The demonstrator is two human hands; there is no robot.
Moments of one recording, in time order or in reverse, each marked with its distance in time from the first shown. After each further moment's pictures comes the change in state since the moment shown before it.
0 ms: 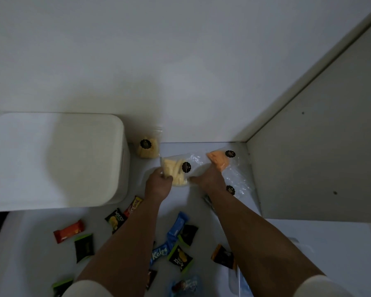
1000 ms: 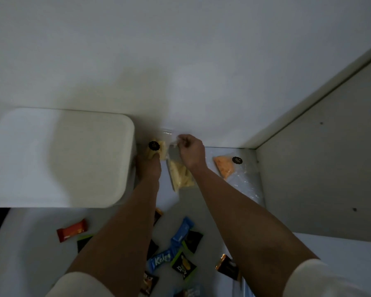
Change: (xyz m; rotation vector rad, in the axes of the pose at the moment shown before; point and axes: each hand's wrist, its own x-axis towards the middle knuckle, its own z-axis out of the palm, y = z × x) left_hand 0.051 0.020 -0.043 -0.637 0.271 -0.287; right_hand -0.002 -0.123 0.018 0.310 0.127 -0.465
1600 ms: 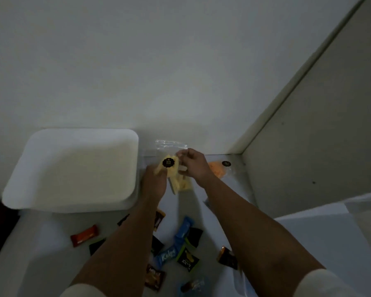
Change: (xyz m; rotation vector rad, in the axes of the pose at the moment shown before) left_hand -0.103 0.007 -0.046 0.460 -0.193 0.520; right_hand -0.079 -0.041 -0.048 0.434 -0.208 0.202
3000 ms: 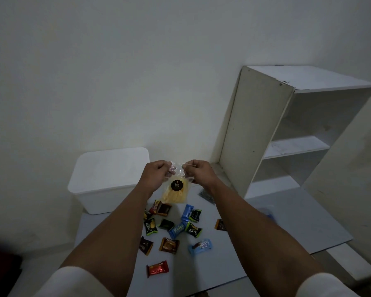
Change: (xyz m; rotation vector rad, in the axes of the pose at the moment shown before) left_hand -0.210 0.038 -0.141 -0.259 -0.315 0.370; right_hand -0.277 -0.007 0.030 -0.121 0.129 -0.364
